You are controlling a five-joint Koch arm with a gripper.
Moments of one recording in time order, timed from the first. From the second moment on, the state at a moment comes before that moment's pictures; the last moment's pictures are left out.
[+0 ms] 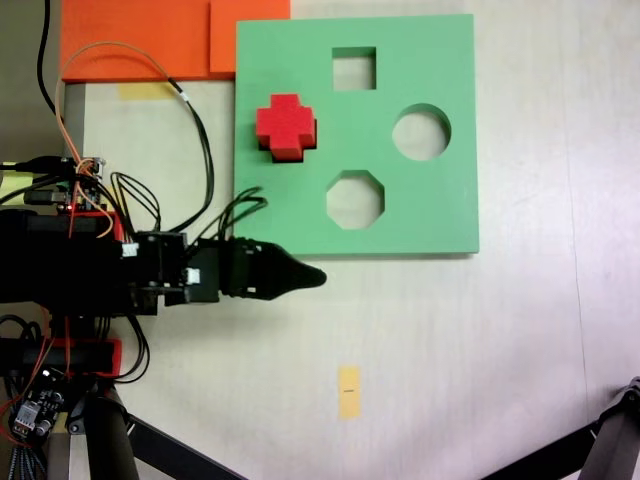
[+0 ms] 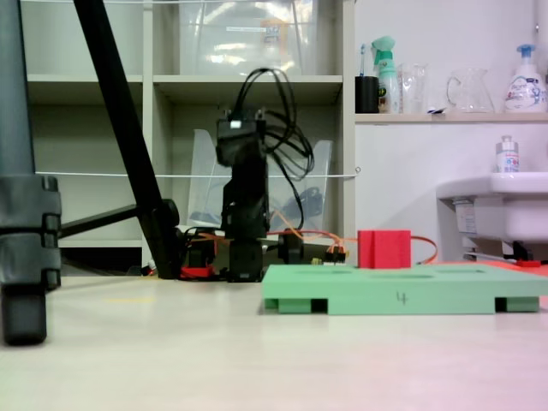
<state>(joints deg) -3.6 128.6 133.1 43.6 12.7</state>
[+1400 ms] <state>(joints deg) -3.4 128.6 175.8 -2.3 9.5</state>
